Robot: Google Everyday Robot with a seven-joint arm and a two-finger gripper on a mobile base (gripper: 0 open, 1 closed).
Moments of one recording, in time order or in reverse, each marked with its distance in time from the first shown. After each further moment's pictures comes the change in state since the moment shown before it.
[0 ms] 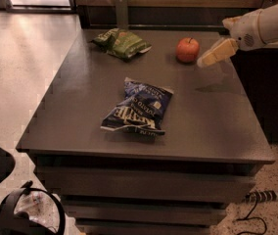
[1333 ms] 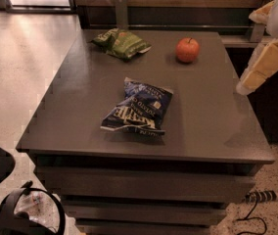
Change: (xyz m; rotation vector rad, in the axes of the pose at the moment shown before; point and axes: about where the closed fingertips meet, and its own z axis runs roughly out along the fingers) arm -0.024 0.128 -0.144 -0.052 0.439 -0.251
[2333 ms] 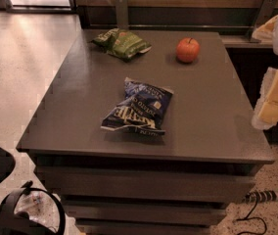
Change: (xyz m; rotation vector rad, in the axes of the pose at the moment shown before) arm 0.000 0.082 -0.038 -0.087 0.200 -0.062
